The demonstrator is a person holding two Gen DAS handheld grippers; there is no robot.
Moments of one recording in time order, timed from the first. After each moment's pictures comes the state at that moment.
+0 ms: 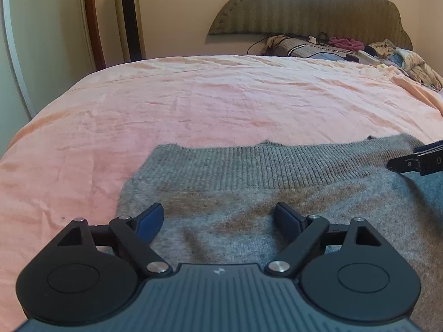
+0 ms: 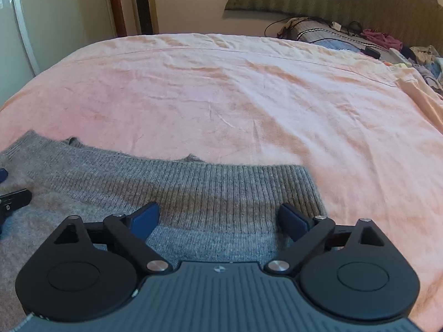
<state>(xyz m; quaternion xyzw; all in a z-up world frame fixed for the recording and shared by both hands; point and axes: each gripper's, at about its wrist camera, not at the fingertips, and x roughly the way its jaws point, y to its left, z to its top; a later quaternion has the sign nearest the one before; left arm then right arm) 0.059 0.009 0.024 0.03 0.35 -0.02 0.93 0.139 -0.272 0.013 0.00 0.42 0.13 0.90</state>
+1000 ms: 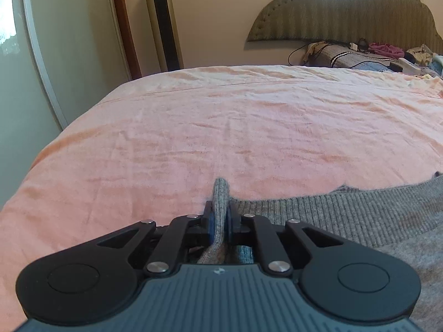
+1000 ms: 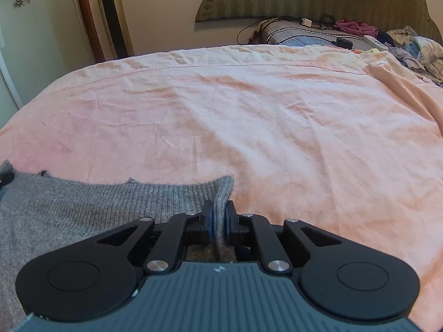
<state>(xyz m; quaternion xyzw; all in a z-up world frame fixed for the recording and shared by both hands) 0.121 0.030 0.026 0.05 0.34 0.06 0.94 0.150 -0.318 0.009 0.01 0.40 0.06 0.92</state>
